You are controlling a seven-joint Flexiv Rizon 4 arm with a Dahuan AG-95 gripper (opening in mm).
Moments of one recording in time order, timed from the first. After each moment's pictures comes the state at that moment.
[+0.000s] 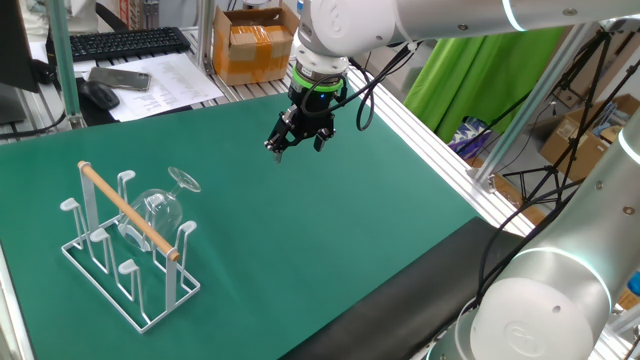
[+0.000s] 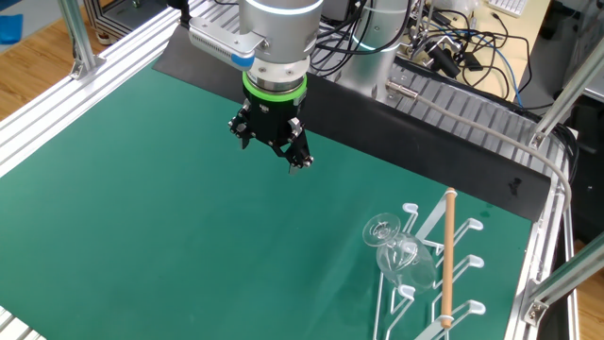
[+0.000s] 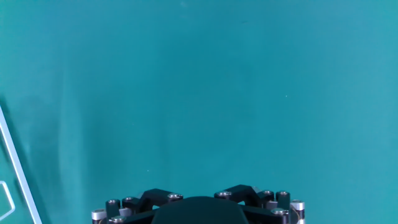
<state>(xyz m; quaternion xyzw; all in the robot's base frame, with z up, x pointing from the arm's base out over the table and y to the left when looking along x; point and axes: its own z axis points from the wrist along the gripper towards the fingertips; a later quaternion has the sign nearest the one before) 0.500 0.000 0.170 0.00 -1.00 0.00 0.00</state>
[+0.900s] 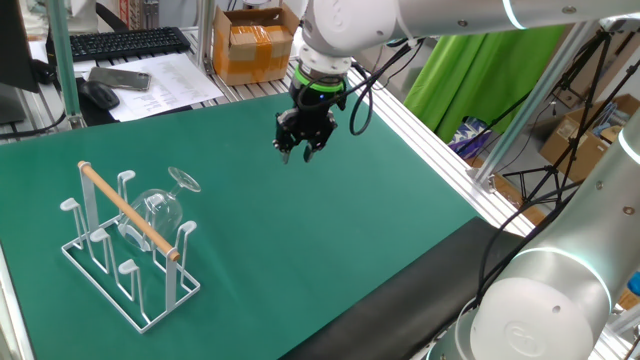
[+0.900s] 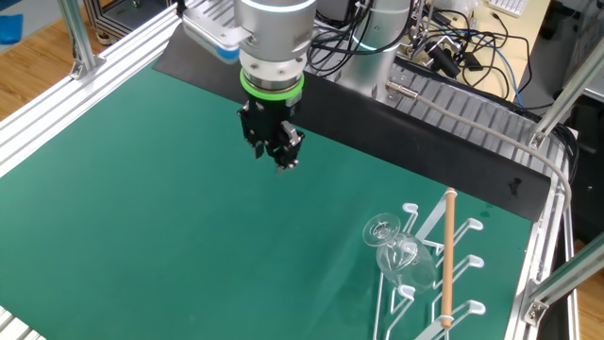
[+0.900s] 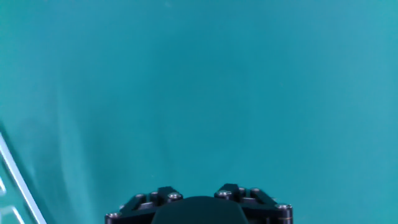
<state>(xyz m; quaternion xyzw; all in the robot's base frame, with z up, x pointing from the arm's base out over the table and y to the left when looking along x) 0.499 0.002 0.169 -0.14 -0.99 -0.02 0.00</state>
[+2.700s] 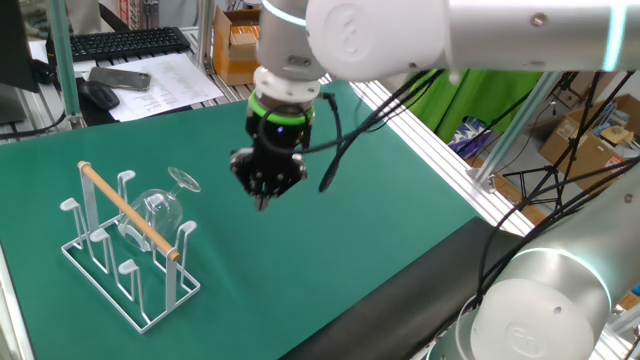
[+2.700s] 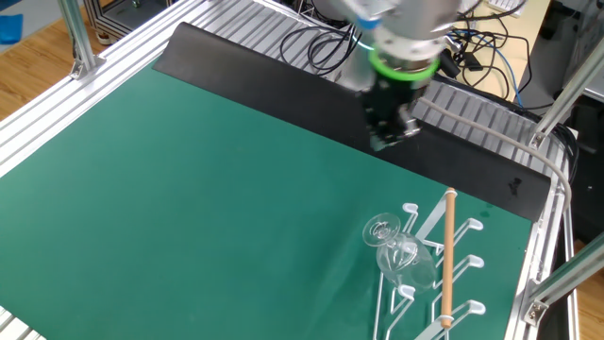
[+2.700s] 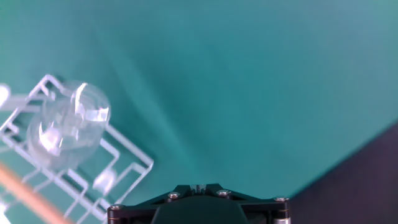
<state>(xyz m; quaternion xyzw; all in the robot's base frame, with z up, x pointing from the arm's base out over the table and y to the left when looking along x) 0.368 0.172 0.218 -0.25 -0.97 -0.02 0.04</state>
